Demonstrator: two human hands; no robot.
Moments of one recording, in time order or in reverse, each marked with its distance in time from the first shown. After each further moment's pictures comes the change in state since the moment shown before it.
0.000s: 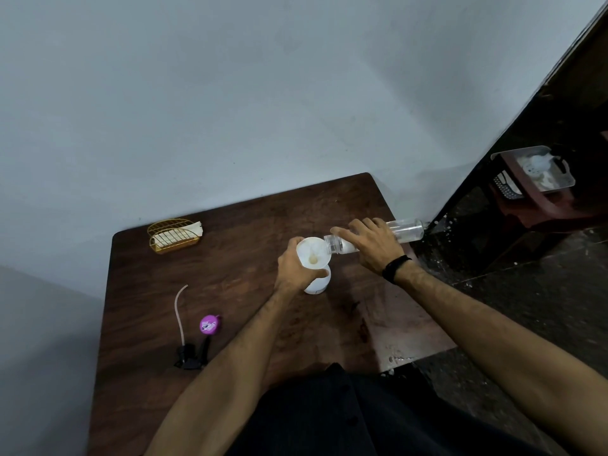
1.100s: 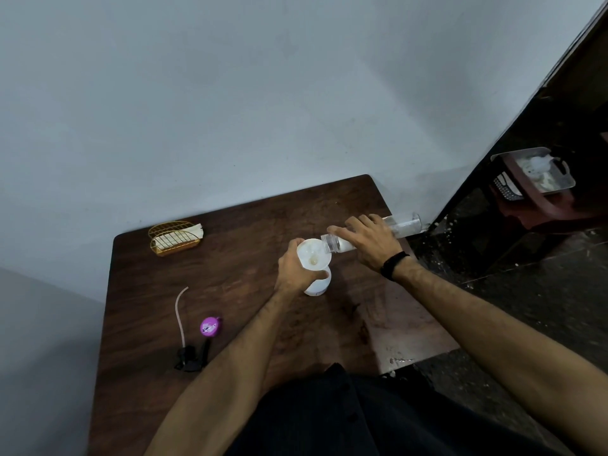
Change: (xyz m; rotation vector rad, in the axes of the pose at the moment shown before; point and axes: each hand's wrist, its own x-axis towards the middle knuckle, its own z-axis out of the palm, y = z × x) left_hand -0.005 0.009 -0.004 0.001 -0.003 0.002; right_hand 0.006 -0.001 -0.013 -0.039 0.014 -0.042
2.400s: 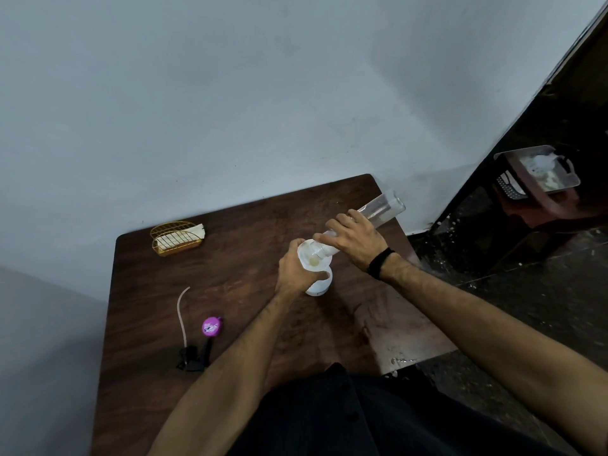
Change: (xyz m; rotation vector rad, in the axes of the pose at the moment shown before) left_hand 0.002 -0.003 0.003 0.011 -0.003 -0.004; right_hand 0.017 -0.017 -0.009 -0.135 0.289 -0.212
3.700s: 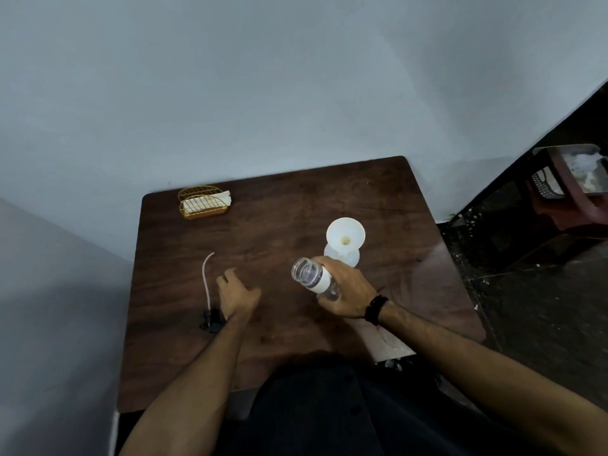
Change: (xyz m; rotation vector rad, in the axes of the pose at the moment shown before) left_hand -0.065 -0.158 -0.090 0.144 0.314 -0.487; right_hand -0.021 -0.143 -0.002 1.122 -0.109 0.276
